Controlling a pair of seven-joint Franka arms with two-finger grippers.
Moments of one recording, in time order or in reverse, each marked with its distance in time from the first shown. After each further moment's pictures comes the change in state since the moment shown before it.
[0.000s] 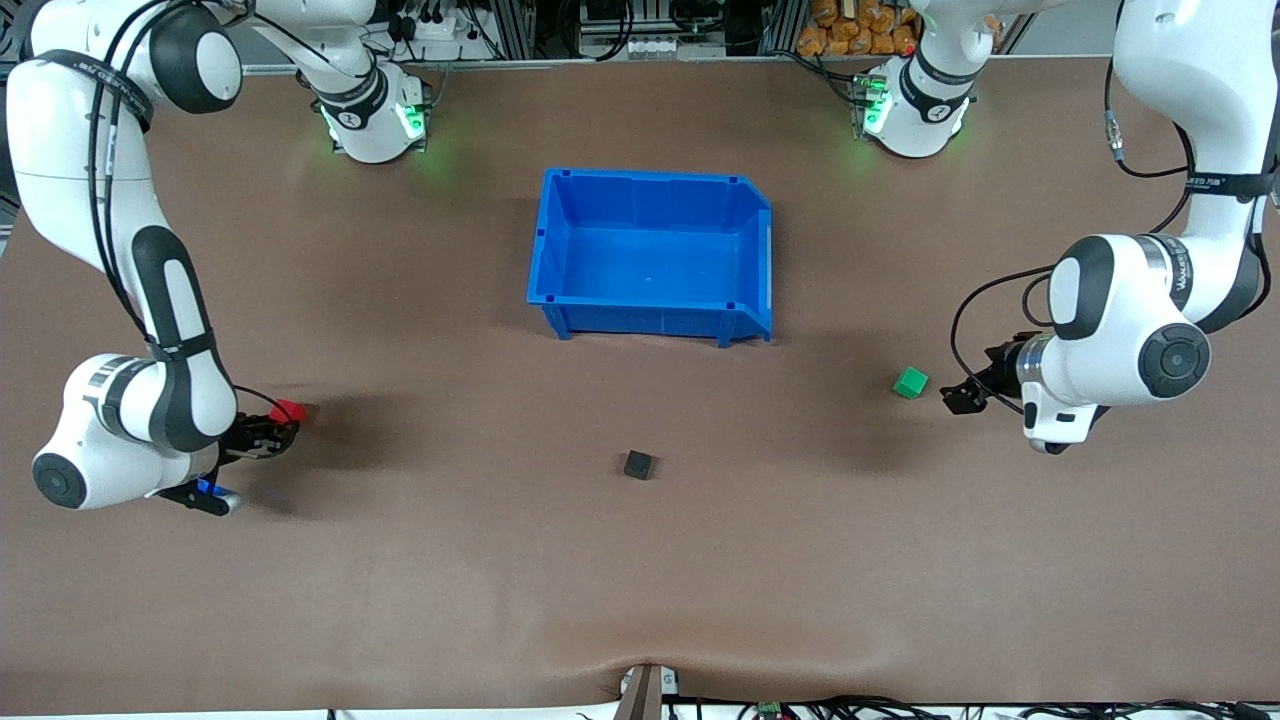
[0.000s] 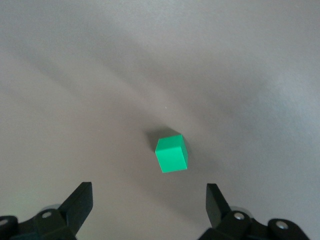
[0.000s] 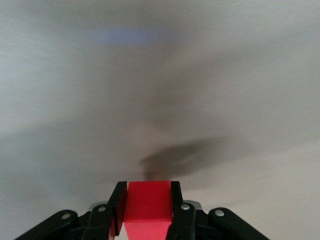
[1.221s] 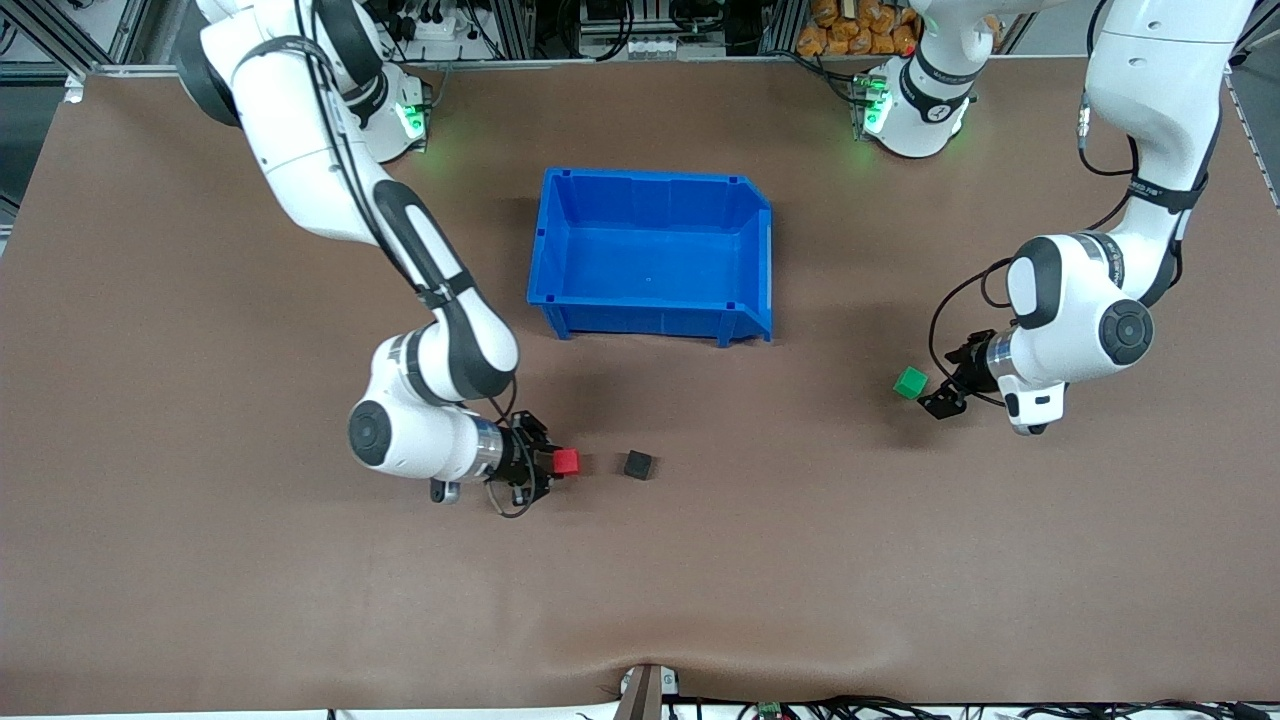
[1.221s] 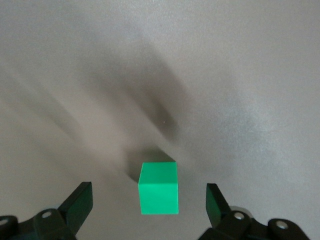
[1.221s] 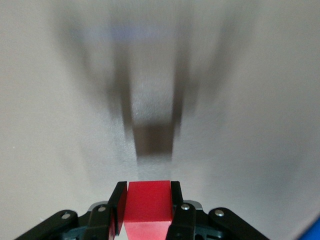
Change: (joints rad) left arm 0.007 0.006 -0.002 -0.260 -0.126 0.398 -0.108; right arm 0.546 0.080 0.025 0.078 0.398 0.518 1.425
